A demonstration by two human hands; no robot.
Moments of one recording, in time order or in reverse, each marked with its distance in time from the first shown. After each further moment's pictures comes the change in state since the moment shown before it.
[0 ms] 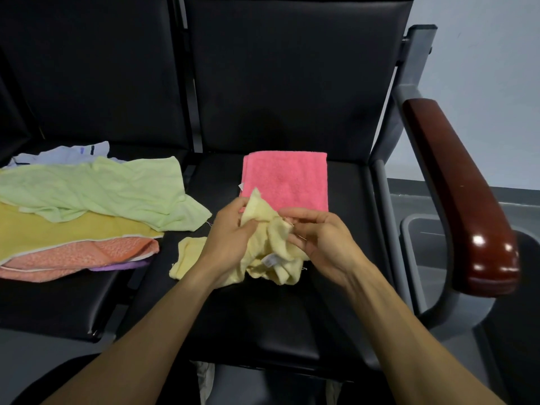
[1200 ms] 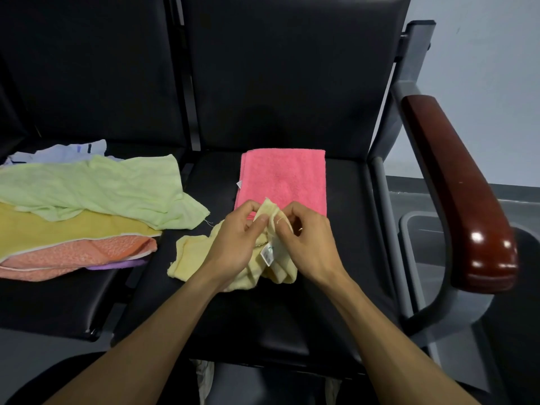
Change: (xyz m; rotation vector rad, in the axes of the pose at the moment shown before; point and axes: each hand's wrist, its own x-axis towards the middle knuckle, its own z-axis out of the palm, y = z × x) left_hand -0.011 0.004 0.012 -0.020 -0.120 0.082; right_hand -0.001 0.018 0.016 -0.865 0.185 -0.511
